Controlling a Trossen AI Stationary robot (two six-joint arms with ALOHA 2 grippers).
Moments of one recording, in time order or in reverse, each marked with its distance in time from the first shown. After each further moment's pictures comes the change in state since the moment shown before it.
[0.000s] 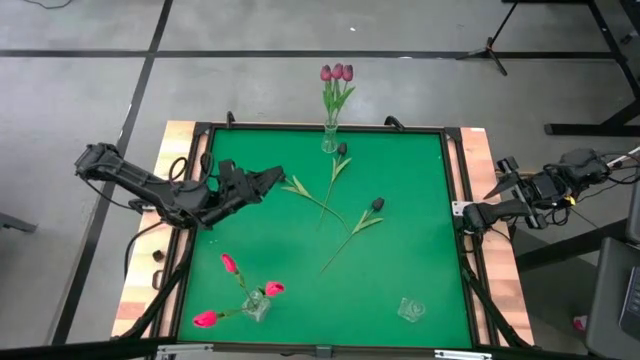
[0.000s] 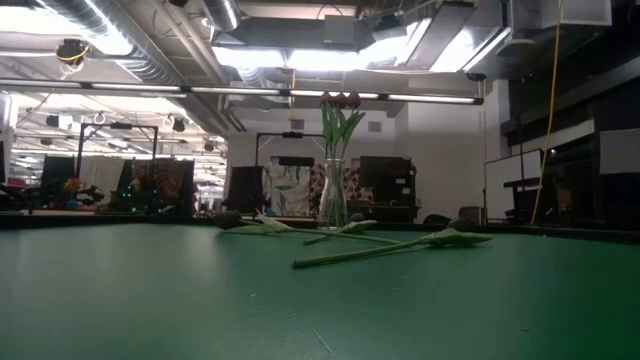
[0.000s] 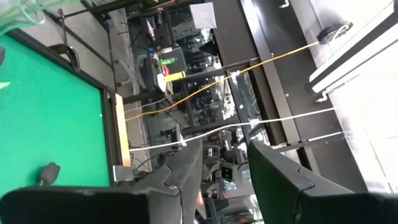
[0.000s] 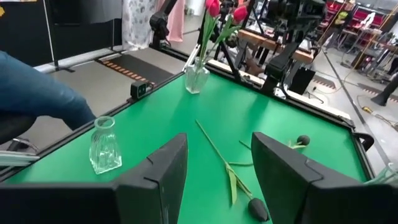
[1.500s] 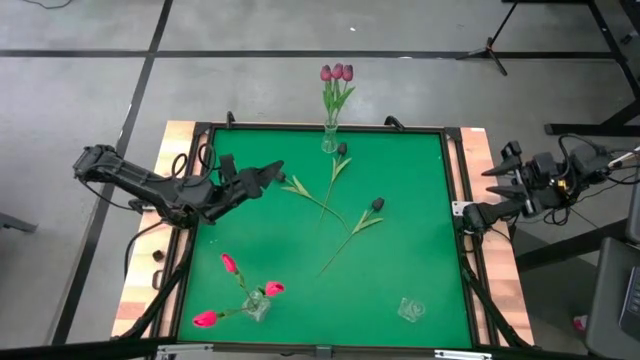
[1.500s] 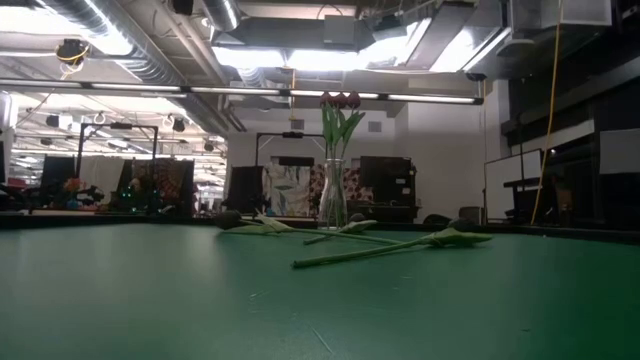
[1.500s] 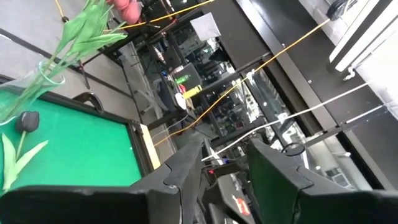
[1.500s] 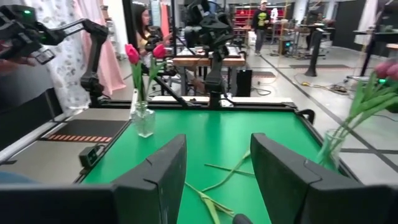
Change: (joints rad) left arm 0.059 -0.006 0.000 -0.037 0.005 0.238; right arm 0.000 0.000 0.000 0.152 0.292 0.301
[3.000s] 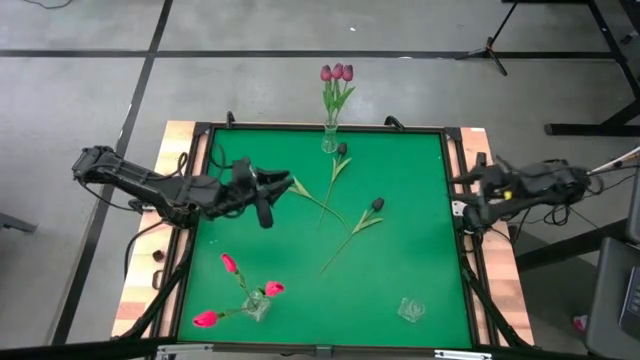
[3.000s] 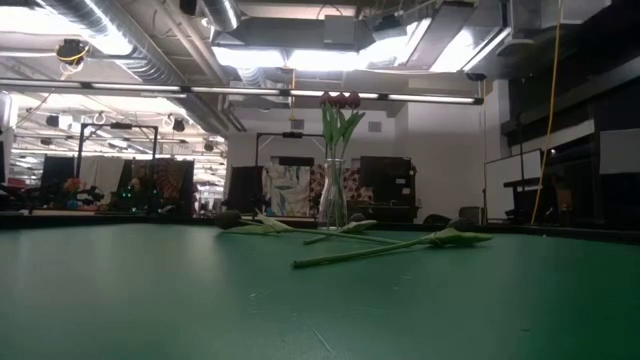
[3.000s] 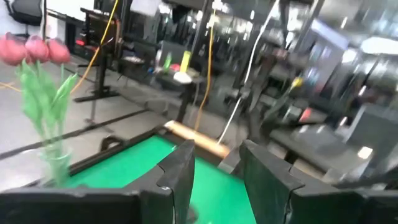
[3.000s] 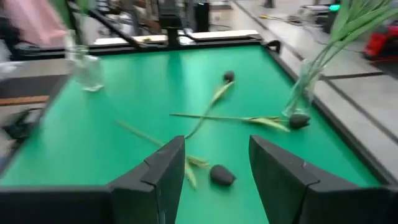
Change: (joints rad) left arm 0.037 -0.006 0.000 -0.141 0.252 0.684; right arm 0.000 0.168 -0.201 0.051 0.179 0.141
